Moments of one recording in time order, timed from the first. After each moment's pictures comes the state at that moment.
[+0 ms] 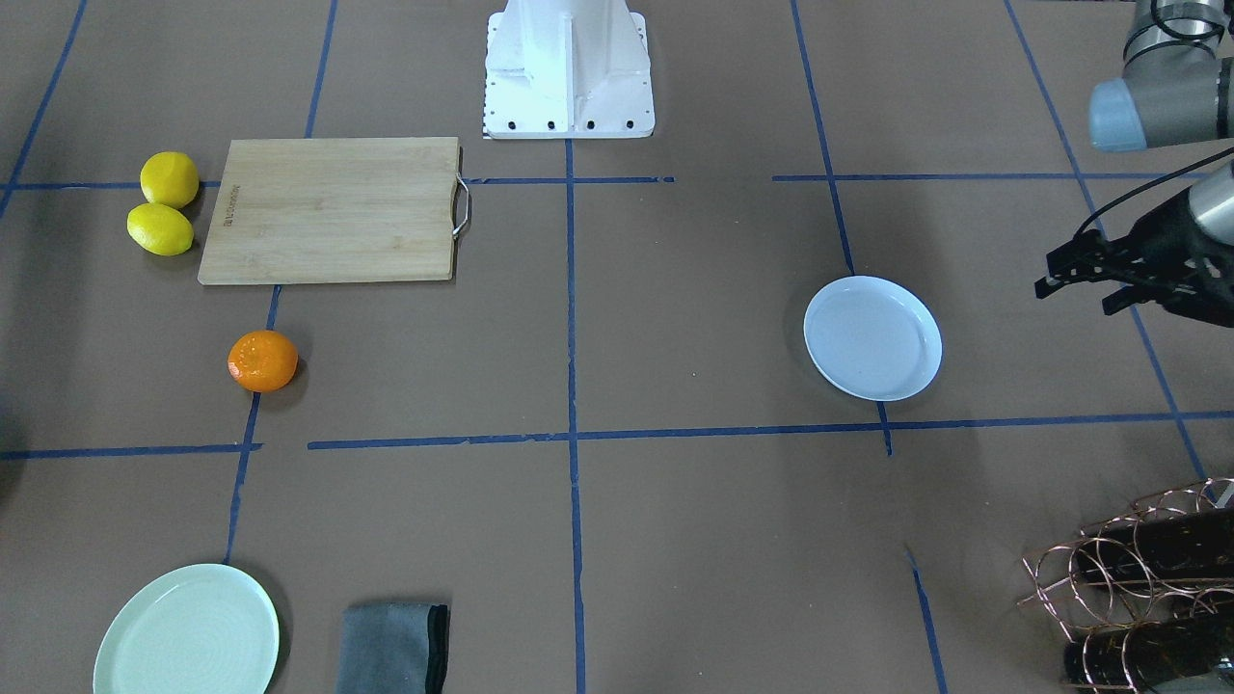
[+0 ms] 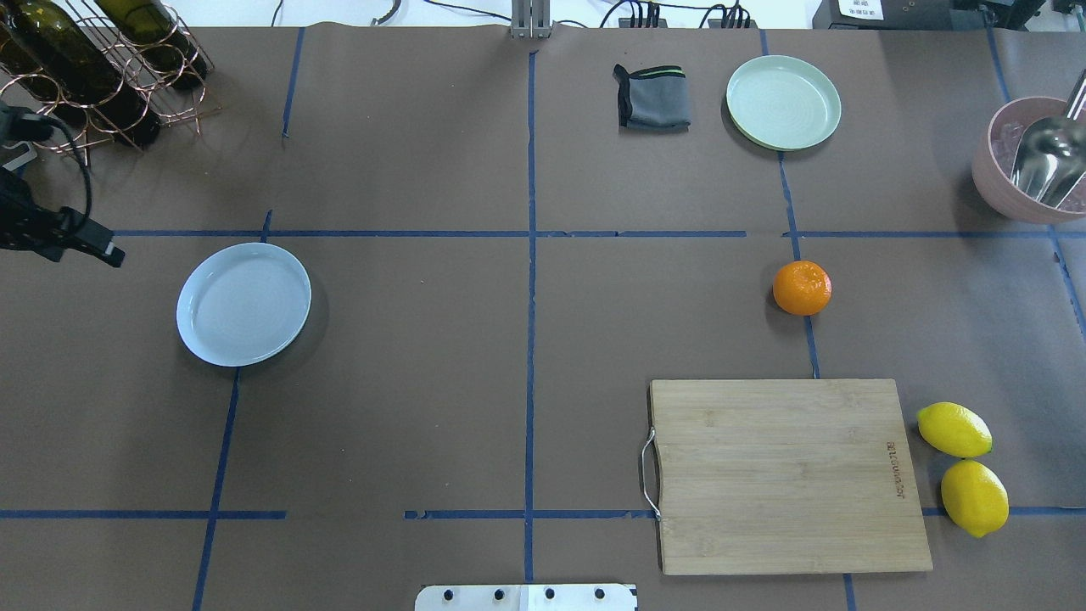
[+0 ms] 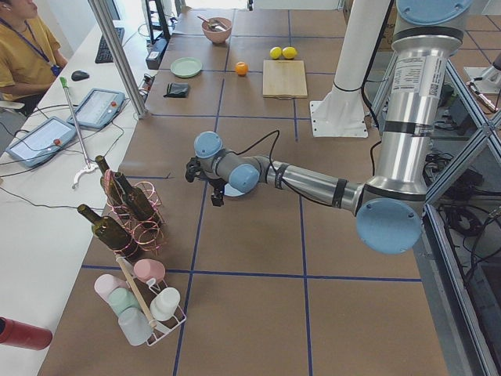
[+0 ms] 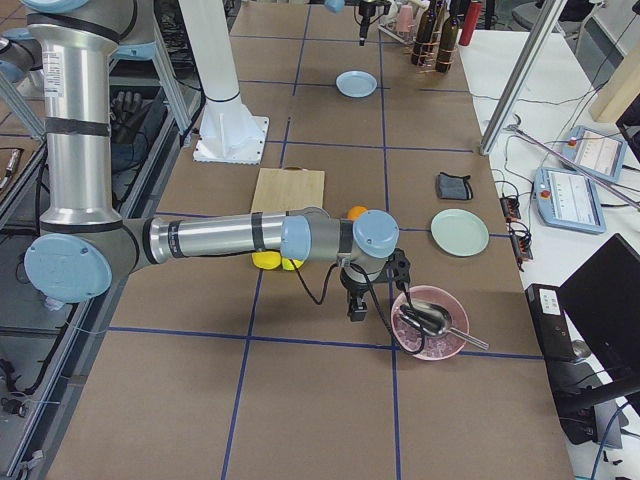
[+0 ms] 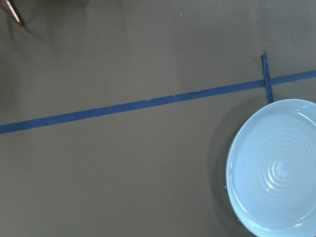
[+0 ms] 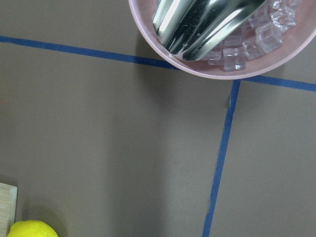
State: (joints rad) left arm -1.08 -1.70 -1.66 -1.89 -2.39 -0.57; right arm 1.49 -1.61 1.74 -1.72 2.44 -0.13
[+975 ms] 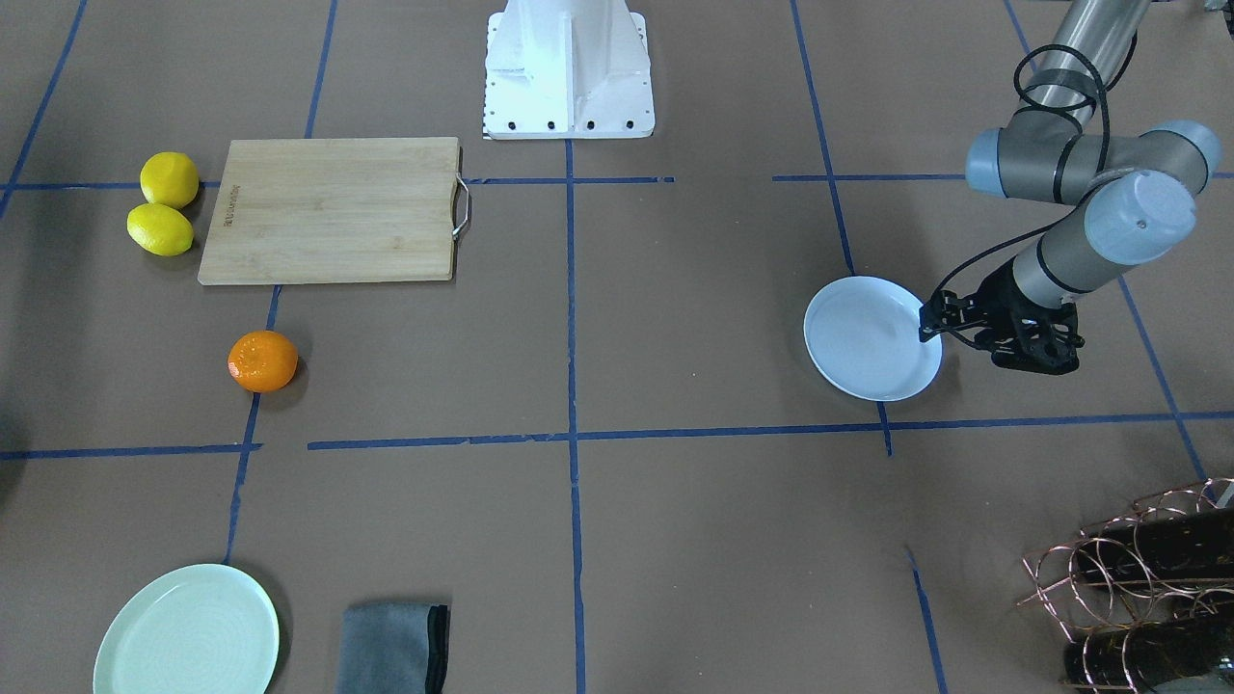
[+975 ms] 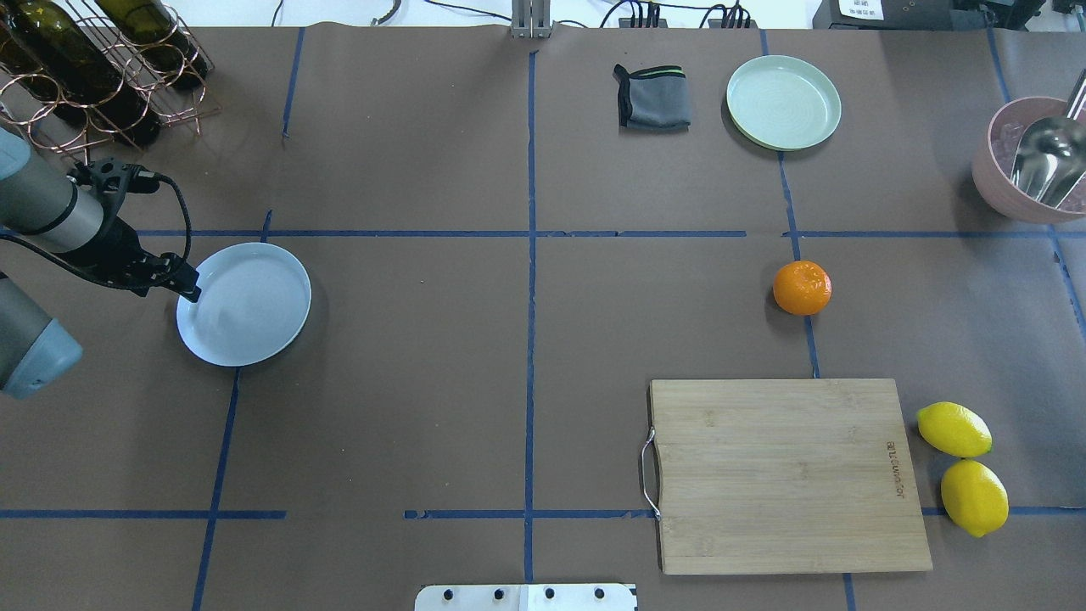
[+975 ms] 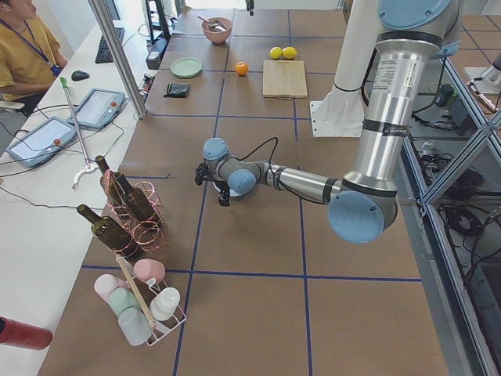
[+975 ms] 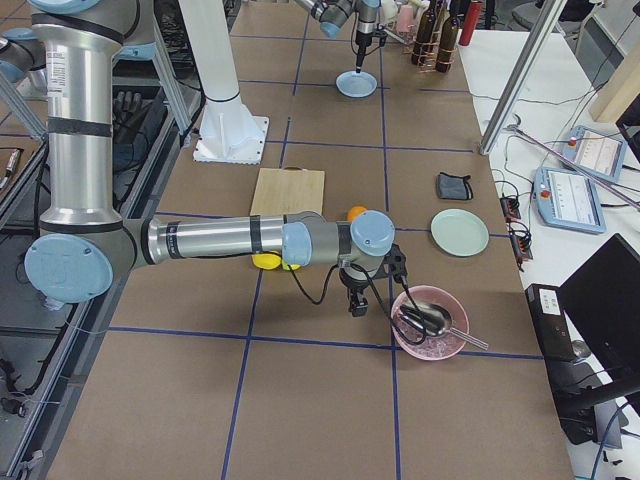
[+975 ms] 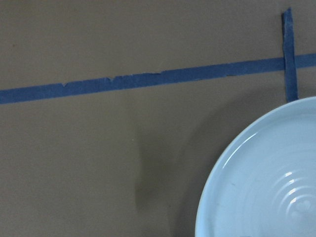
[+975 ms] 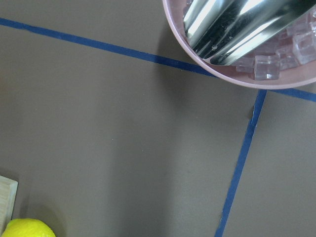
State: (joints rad) left arm -0.93 -1.75 -1.52 -2.02 -2.27 -0.69; right arm 1.44 -1.63 1.72 -1.62 2.44 -0.13
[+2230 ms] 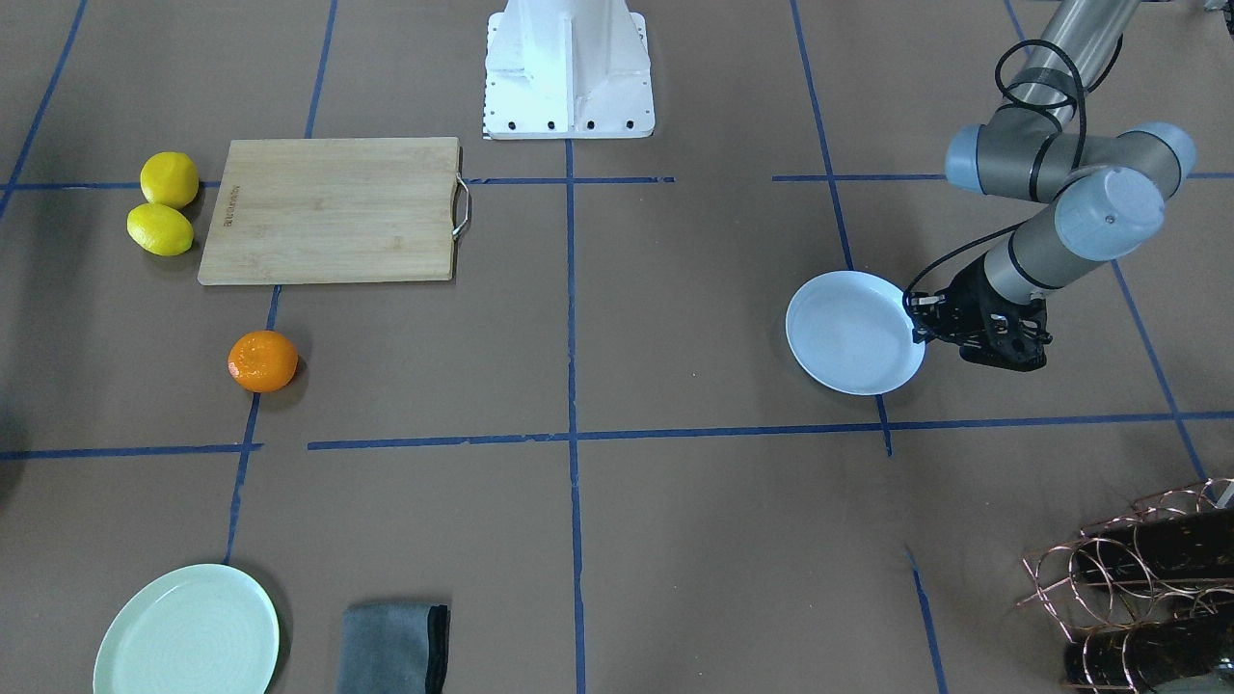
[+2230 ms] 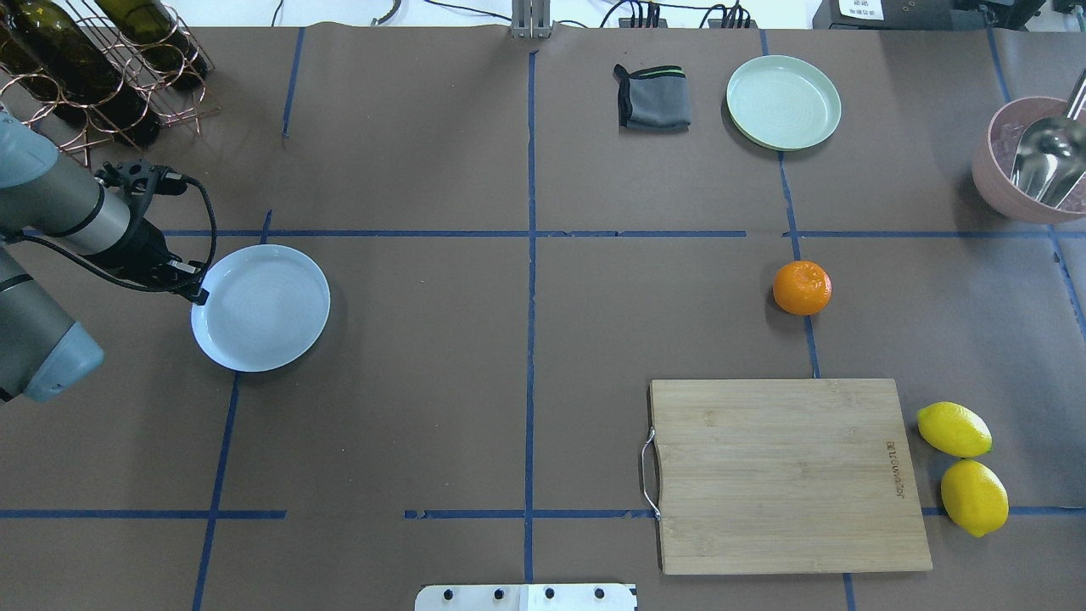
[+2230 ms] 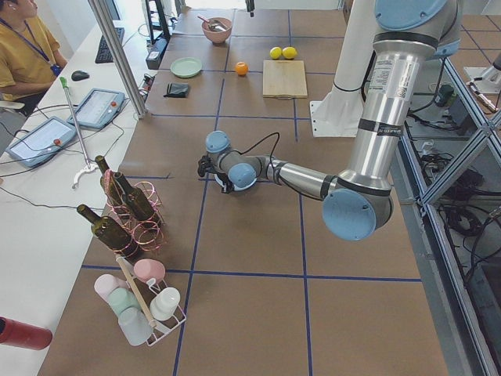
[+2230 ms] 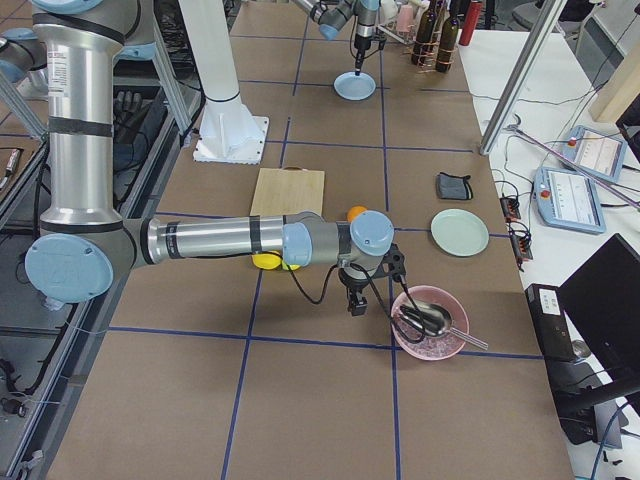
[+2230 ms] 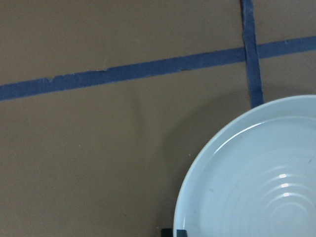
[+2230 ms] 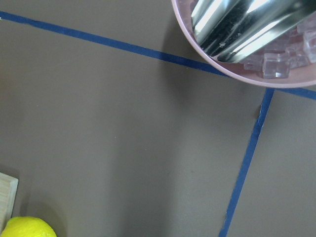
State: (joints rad) left arm -0.90 -1.79 -1.58 -2.02 -2.30 -0.76; right arm 1.43 -1.63 1.72 -1.61 2.45 -0.13
